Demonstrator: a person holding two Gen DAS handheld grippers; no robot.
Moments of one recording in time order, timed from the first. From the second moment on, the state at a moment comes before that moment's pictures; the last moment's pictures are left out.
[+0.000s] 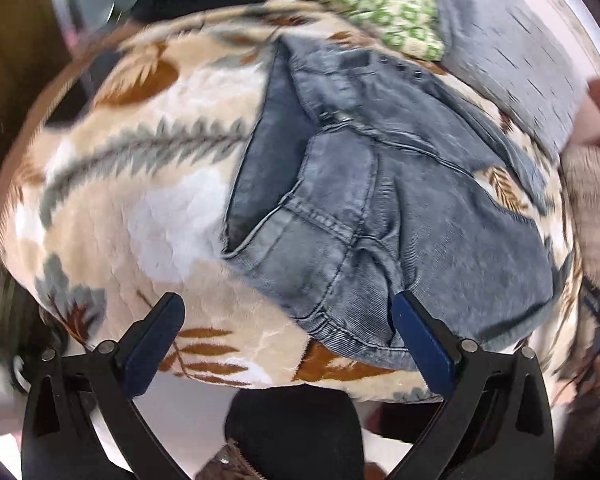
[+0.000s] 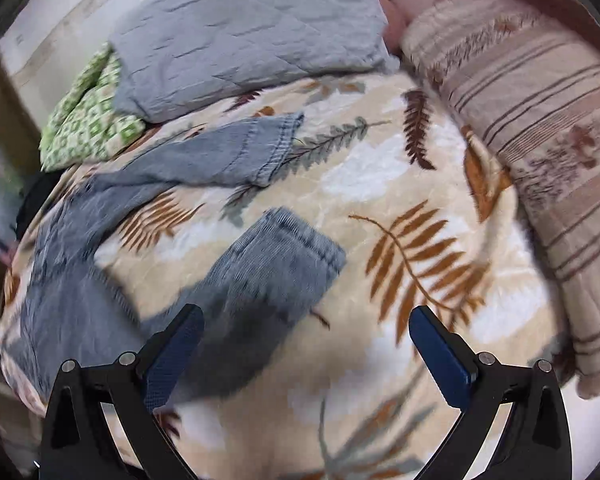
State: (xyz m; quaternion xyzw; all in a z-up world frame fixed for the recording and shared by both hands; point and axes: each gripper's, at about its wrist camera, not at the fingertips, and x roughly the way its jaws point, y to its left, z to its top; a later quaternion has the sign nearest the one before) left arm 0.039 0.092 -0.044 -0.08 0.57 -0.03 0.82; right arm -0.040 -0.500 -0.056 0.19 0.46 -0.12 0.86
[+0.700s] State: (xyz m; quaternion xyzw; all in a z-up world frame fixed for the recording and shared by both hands) left arm 0.042 0.071 -0.083 -0.22 0.61 -0.10 0.75; right arm -0.082 -0.533 -0.098 0.27 0.47 -0.07 0.83
